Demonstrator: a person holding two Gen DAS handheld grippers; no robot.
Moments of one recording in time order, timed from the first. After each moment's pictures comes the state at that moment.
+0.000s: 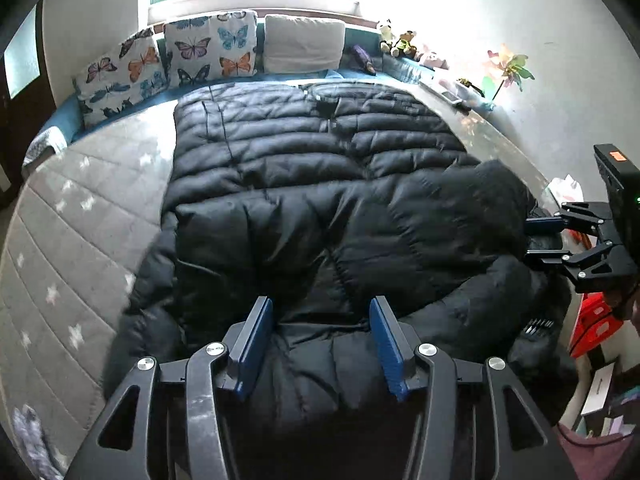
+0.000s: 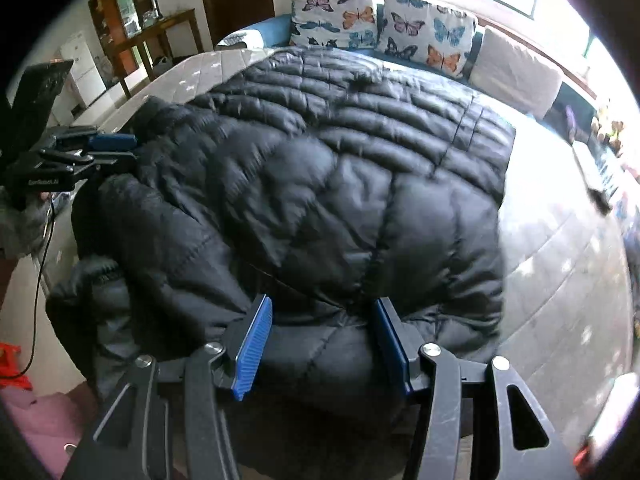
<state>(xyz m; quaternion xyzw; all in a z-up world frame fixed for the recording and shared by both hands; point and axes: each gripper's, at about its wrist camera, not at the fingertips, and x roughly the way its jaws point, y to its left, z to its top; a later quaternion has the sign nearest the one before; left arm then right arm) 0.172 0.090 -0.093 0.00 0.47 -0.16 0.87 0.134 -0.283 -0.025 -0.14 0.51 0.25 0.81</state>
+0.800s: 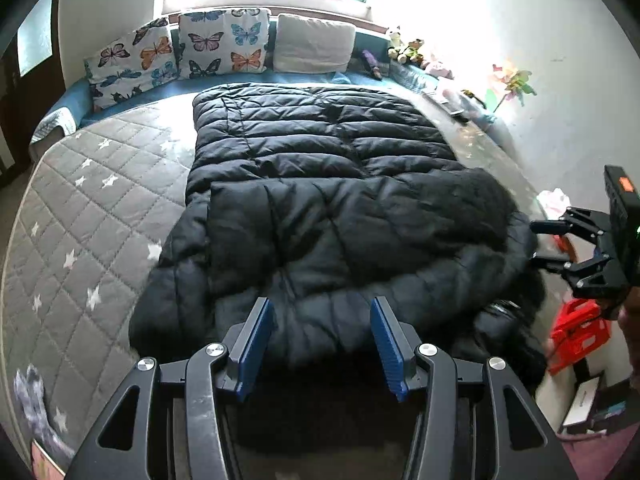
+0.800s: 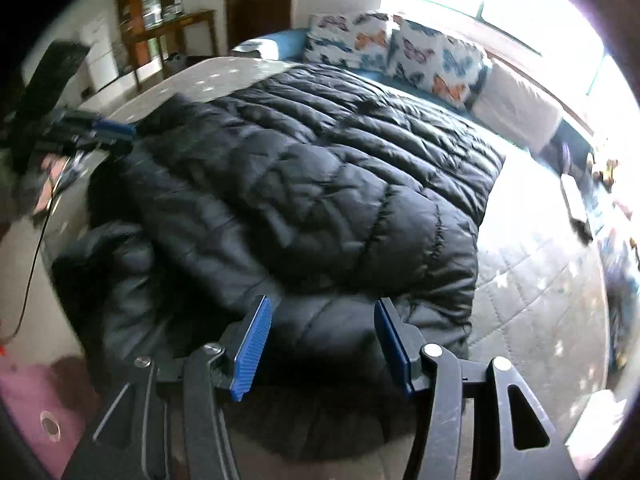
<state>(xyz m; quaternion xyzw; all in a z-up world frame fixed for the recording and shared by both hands) 0.130 0.111 -0.056 -0.03 0.48 -0.16 0.86 0.098 -0.296 0.008 -0.20 0.46 0.28 0.82</state>
